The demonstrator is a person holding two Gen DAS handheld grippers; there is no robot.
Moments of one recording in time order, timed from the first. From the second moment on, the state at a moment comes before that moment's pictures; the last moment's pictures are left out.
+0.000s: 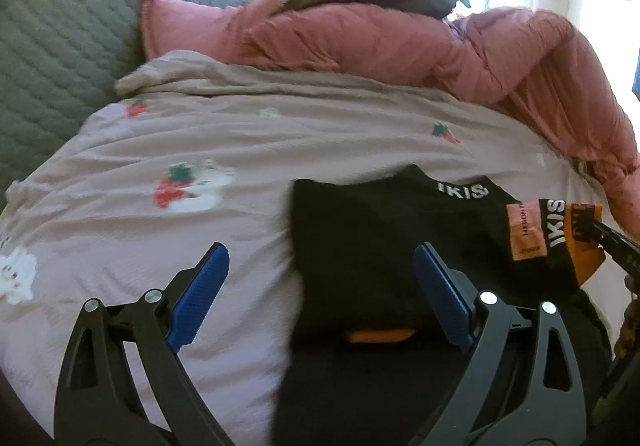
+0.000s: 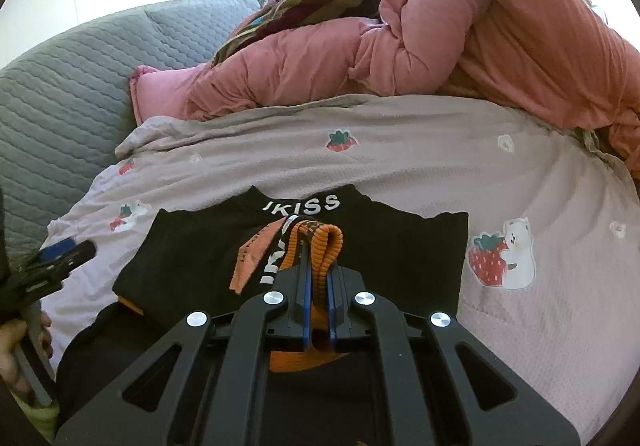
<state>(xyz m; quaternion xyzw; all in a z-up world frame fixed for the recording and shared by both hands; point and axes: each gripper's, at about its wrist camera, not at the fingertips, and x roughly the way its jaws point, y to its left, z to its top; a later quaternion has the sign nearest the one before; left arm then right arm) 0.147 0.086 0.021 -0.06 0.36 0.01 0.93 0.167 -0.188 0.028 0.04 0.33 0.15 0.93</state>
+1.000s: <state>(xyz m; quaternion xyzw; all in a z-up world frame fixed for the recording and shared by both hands) 0.174 0.052 -0.010 -0.04 0.38 -0.08 0.92 0.162 -0.181 0.011 -0.01 0.36 0.10 0.93</state>
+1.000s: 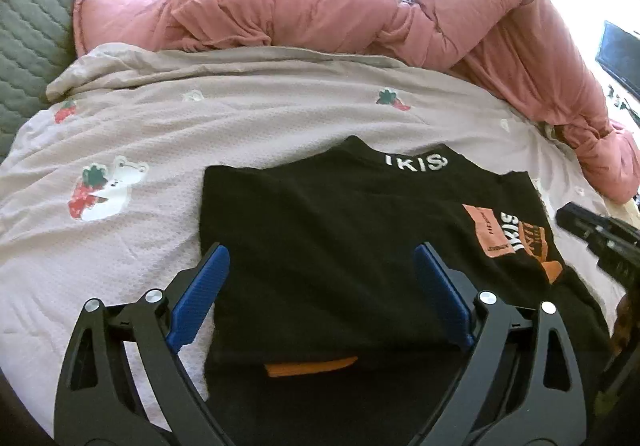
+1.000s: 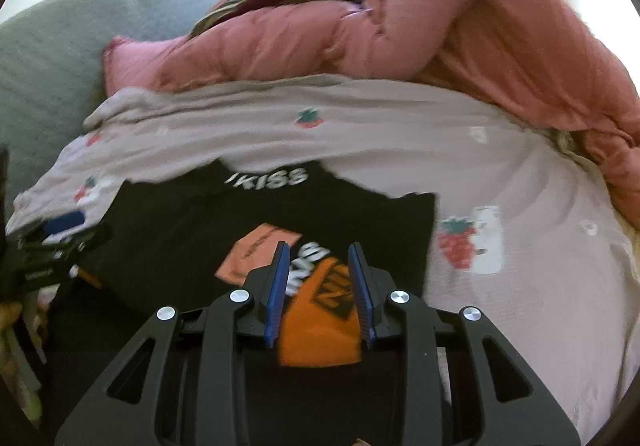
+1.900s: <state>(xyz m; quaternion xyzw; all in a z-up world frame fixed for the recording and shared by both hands) 0.180 0.034 -0.047 0.00 0.45 -0.10 0.89 0.176 -0.149 -0.041 -0.05 0.43 0.15 0.89</state>
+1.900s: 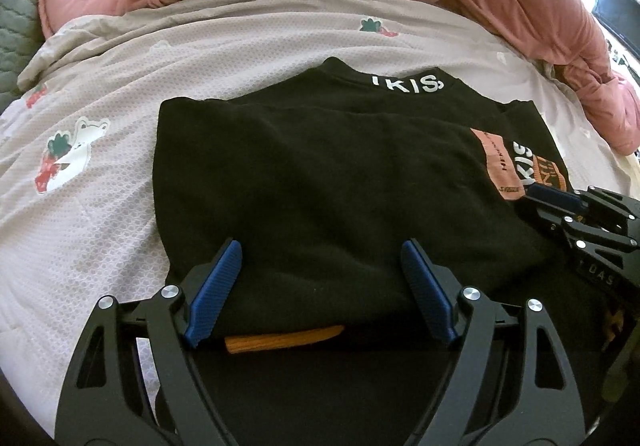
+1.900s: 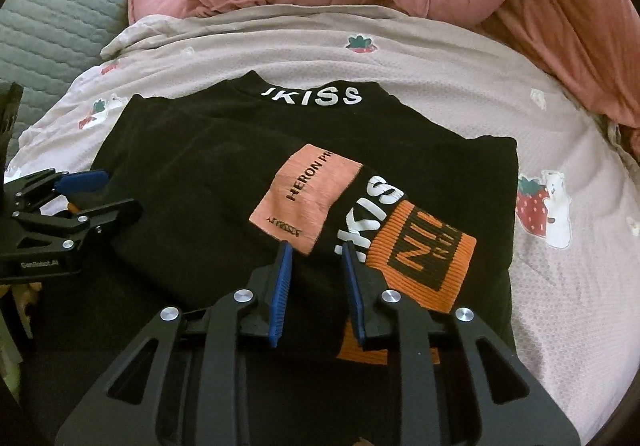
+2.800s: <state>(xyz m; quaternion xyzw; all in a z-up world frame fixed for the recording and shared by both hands) 0.165 0.041 -0.031 -0.03 0.44 -0.11 0.89 0.152 -0.162 -0.018 -0.01 0.42 0.14 0.90</state>
